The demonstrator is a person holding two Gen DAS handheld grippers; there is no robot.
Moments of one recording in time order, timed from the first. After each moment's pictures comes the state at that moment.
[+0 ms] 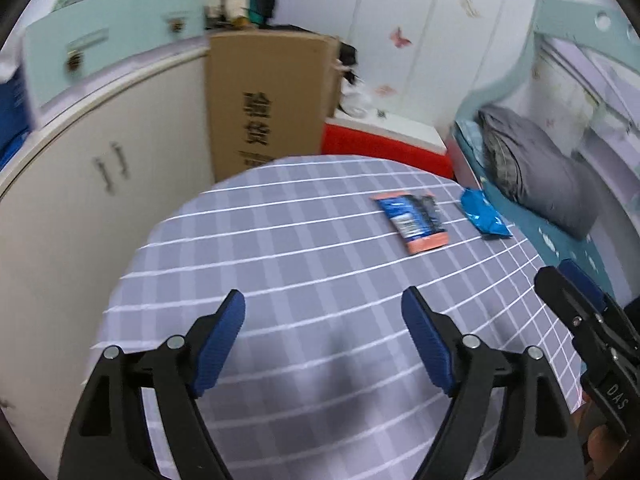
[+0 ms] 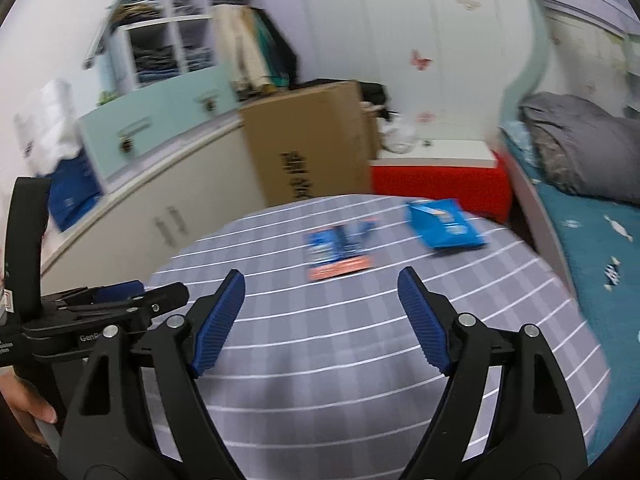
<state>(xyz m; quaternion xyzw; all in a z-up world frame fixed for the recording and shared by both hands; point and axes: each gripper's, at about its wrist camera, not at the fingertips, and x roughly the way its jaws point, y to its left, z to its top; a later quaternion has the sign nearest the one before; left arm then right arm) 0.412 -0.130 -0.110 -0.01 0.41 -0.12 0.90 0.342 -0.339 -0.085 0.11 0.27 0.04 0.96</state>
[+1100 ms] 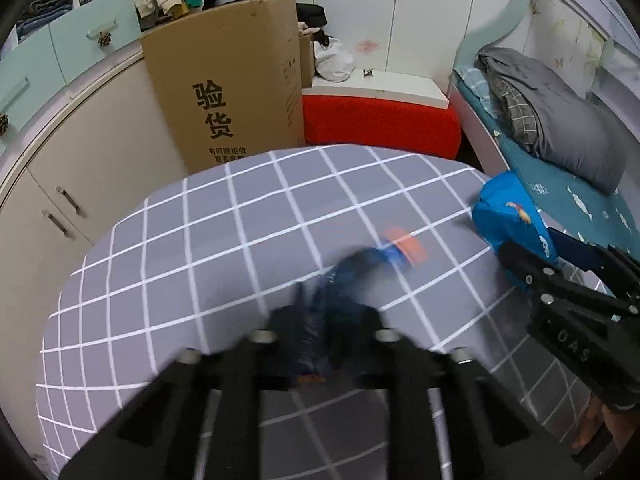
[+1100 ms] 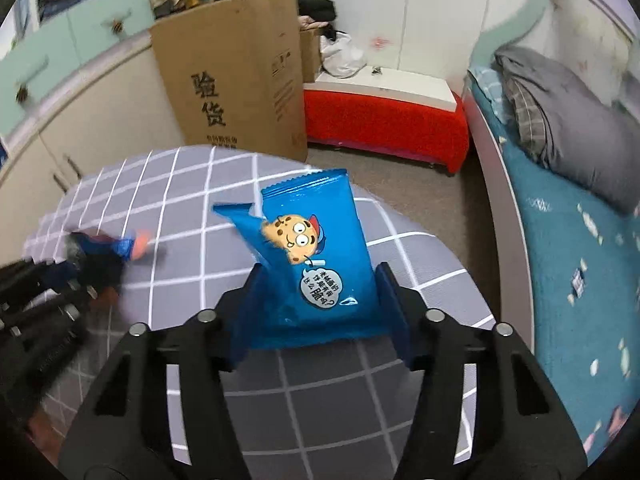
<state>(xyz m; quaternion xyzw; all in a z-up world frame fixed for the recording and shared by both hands) 0.532 -0.238 -0.164 0.07 0.46 -0.11 0.88 0.503 -0.420 -0.160 0.03 0.43 -0.03 0.90</state>
